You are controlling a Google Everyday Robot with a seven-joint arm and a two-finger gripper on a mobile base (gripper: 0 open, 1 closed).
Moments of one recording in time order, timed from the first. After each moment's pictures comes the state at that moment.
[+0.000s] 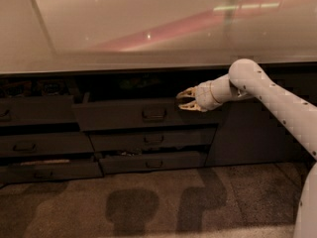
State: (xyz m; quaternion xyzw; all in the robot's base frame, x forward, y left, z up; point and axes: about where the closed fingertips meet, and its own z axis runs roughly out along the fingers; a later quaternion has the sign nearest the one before) arm 0.700 -0.118 0.670 -0.76 0.53 0.06 0.38
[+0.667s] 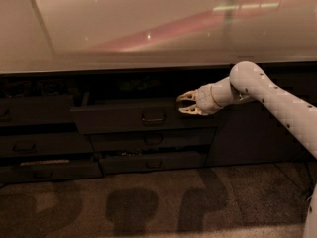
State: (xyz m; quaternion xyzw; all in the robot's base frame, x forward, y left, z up) arm 0.683 -0.117 0.667 -0.76 0.52 0.07 0.38
